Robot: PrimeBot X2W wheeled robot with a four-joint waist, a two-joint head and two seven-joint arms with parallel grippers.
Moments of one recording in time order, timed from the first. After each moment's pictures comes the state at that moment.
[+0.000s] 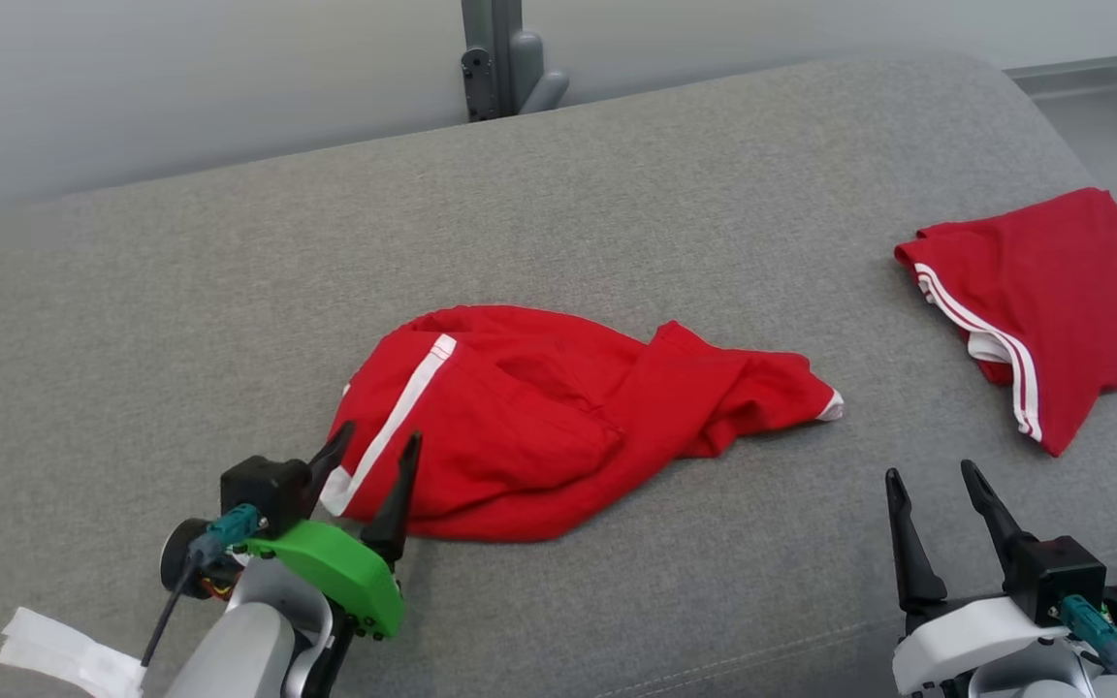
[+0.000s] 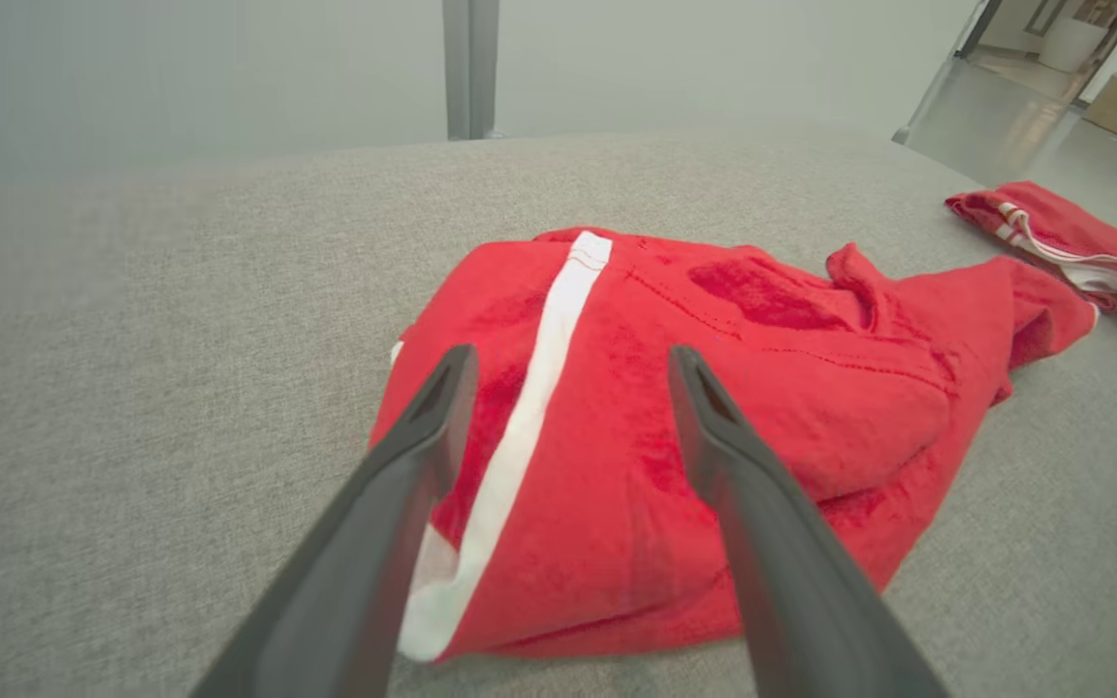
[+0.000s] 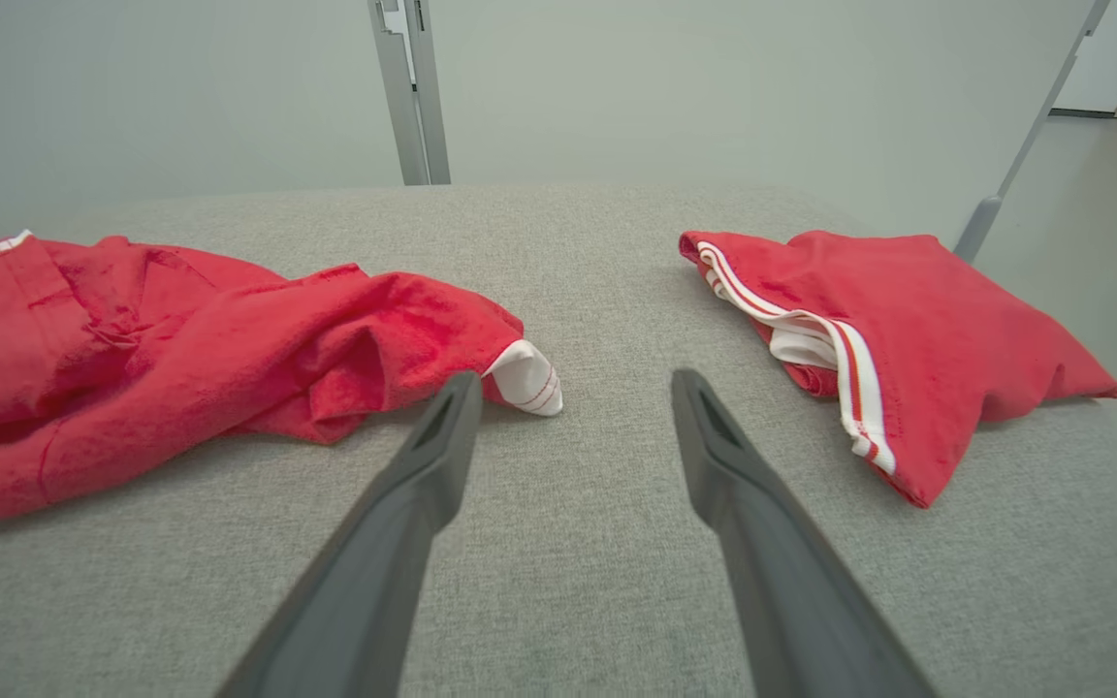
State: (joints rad) left arm -0.30 0.19 -0.42 0.50 -0.46 -0.13 -0.19; right arm 0.03 -0.05 -0.04 0.20 0.03 0.13 -0.26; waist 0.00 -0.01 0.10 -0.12
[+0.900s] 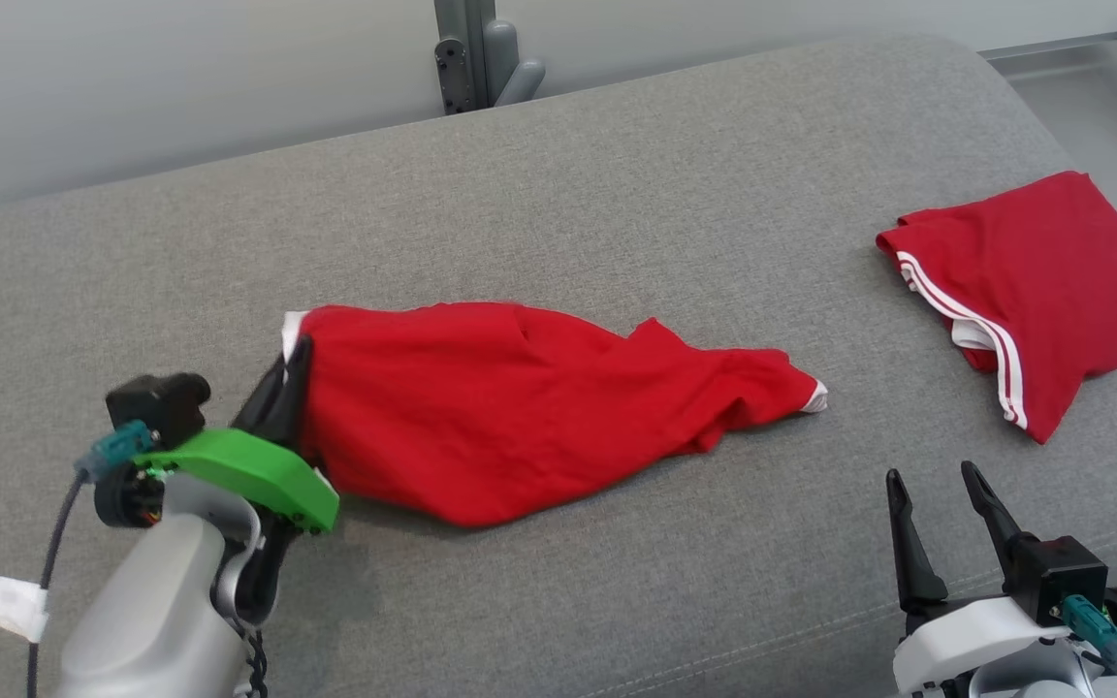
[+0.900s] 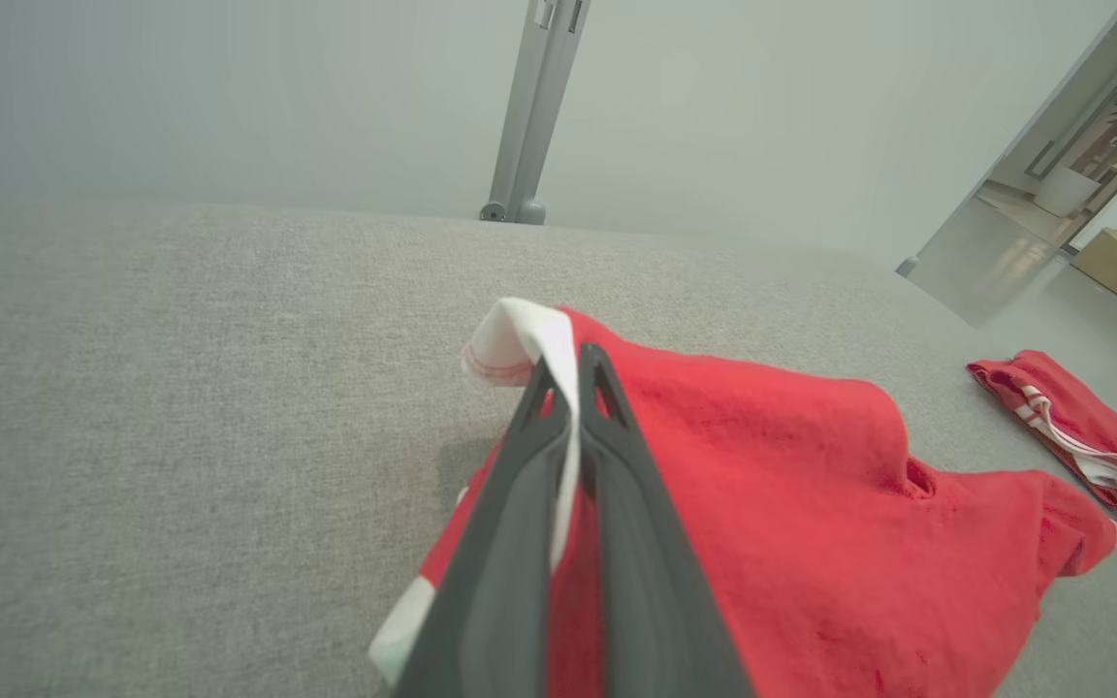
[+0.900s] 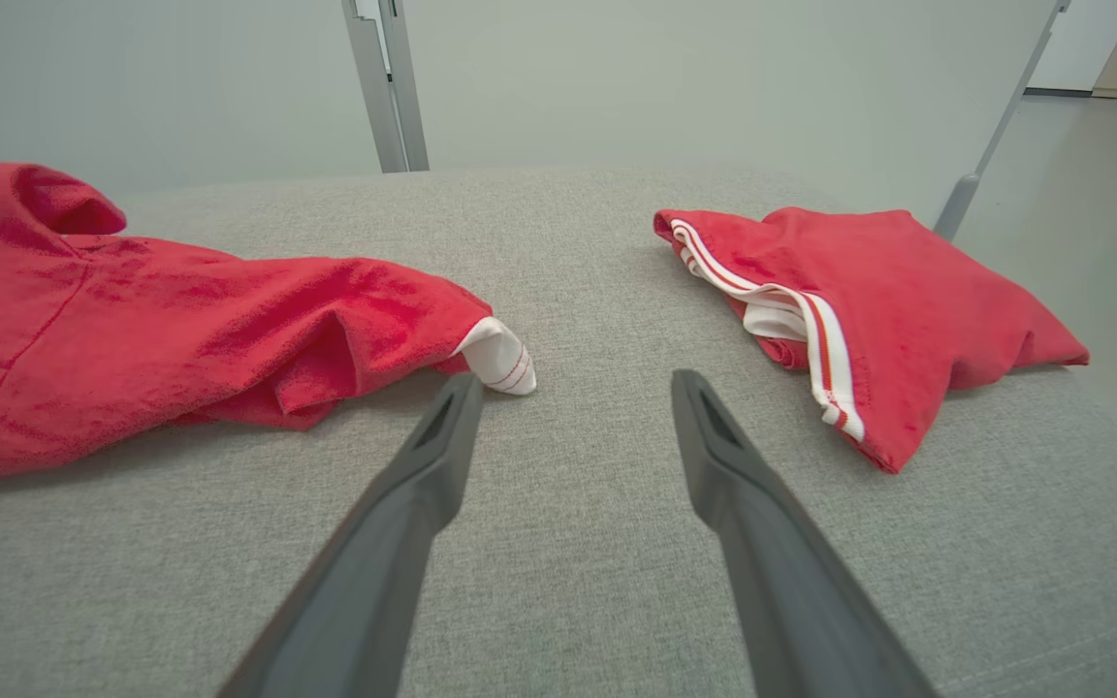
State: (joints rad) left arm -0.48 0.28 -0.50 0.63 -0.80 -0.12 -0.25; right arm 0.03 -0.05 -0.05 0.20 0.04 0.13 -0.26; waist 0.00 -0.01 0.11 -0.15
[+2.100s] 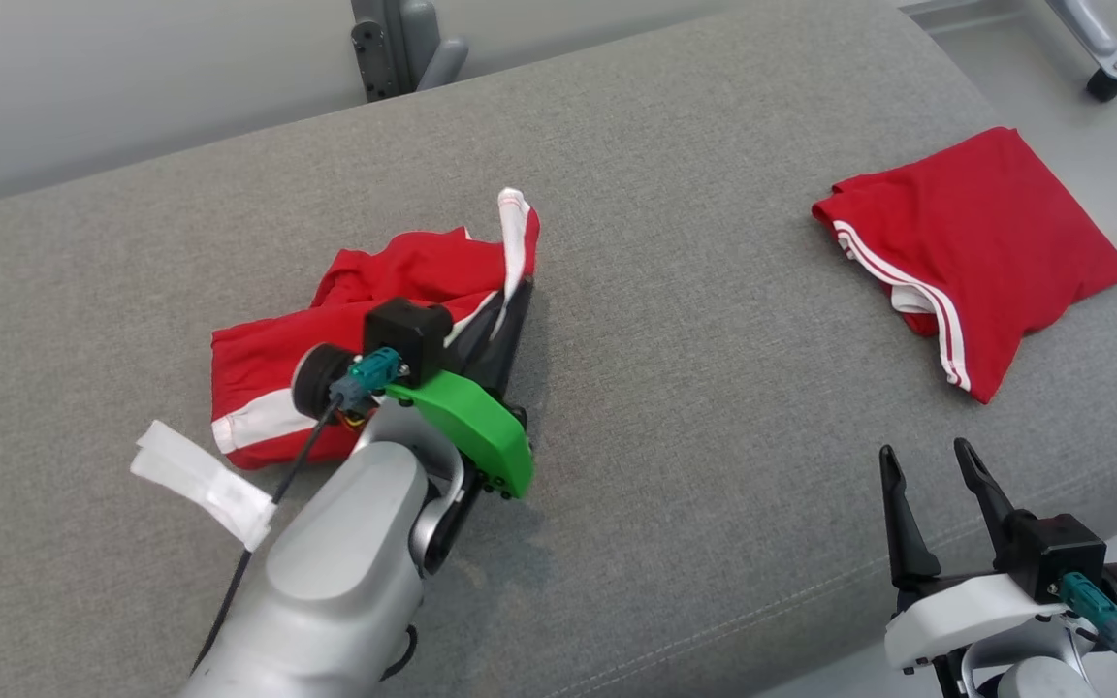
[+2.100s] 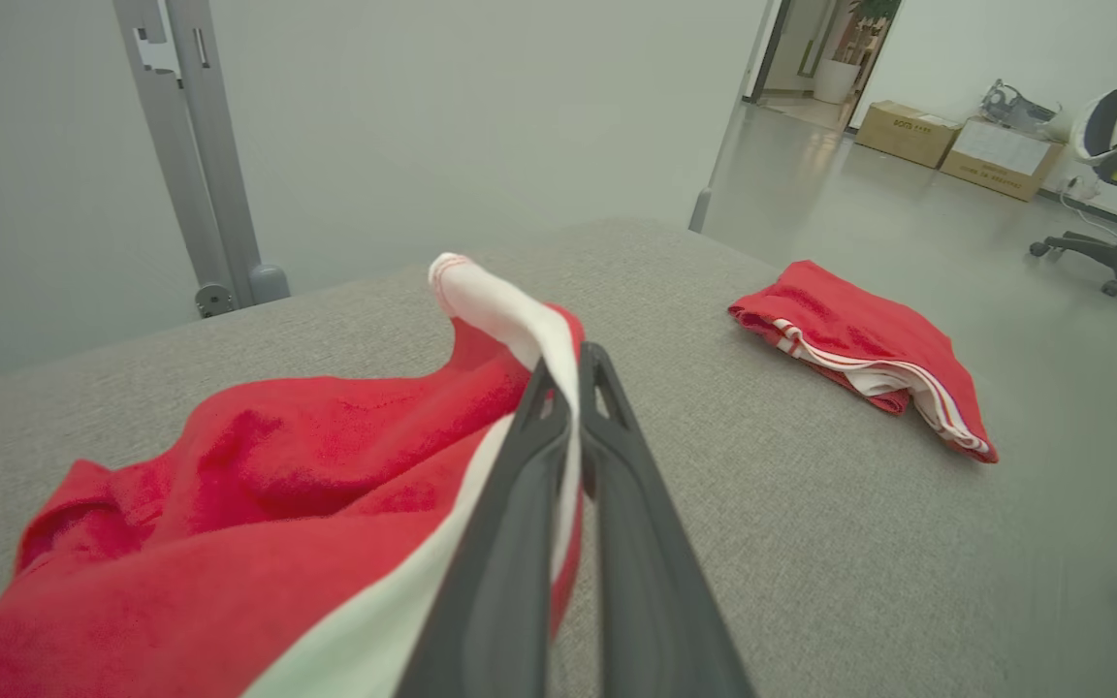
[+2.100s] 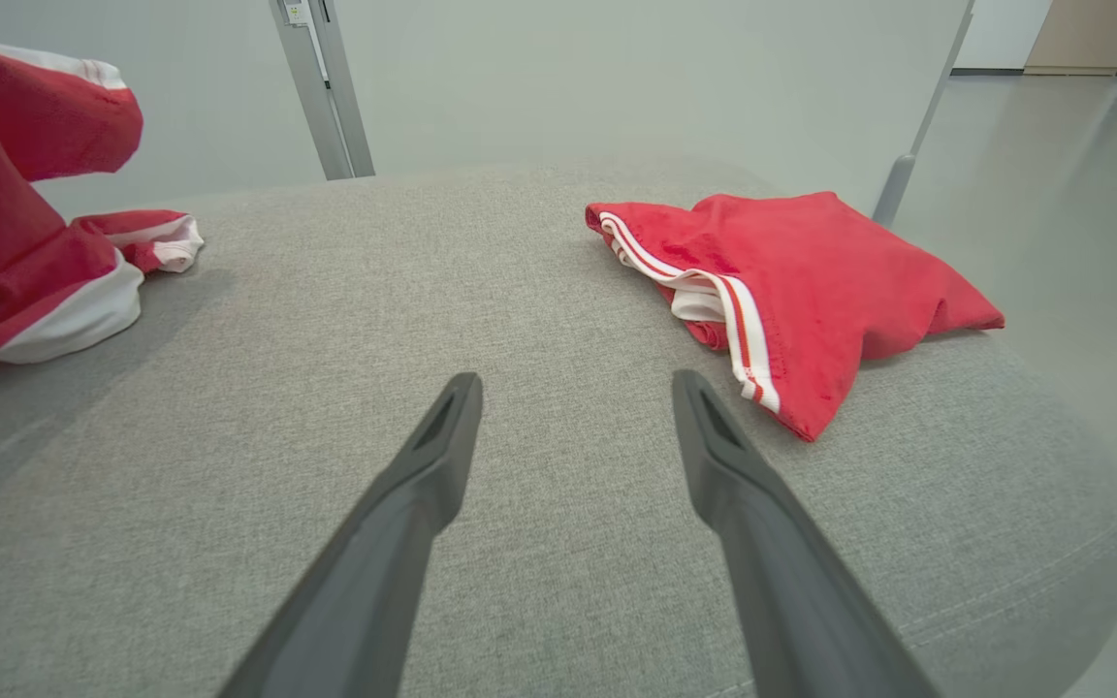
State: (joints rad) left arm -0.68 0.05 -0.63 0.73 -0.54 -0.11 -0.26; right arm -0.01 -0.05 -0.04 0.21 0.07 0.13 -0.26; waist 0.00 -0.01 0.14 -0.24
